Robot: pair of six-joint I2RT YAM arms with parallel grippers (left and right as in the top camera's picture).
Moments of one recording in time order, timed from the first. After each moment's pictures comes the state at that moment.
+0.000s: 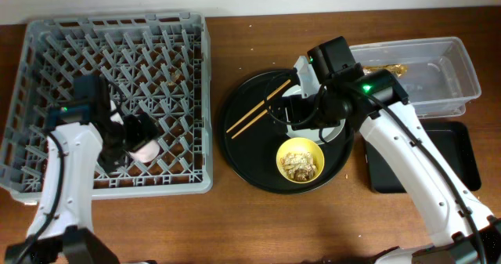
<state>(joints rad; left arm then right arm) 0.17 1.56 1.27 -1.13 0.15 -0.44 0.39 1.58 1.54 -1.11 -0.34 0.27</state>
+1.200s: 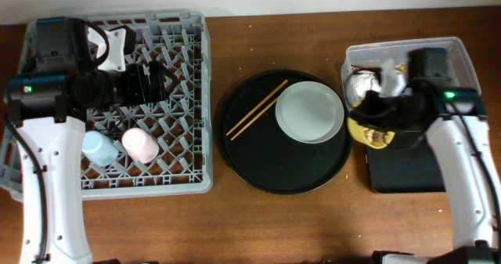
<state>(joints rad) 0.07 1.54 1.78 -1.25 0.46 -0.07 -0.10 1.46 1.33 -1.06 -0.47 0.16</state>
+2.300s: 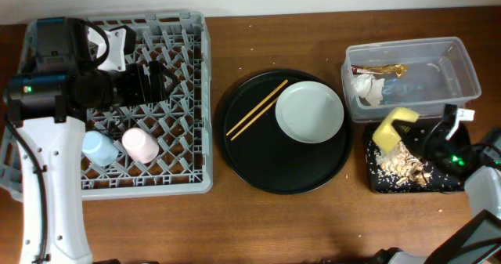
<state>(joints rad) 0.07 1.54 1.78 -1.25 0.46 -0.07 -0.72 1.47 0.78 -0.45 -1.40 0.05</state>
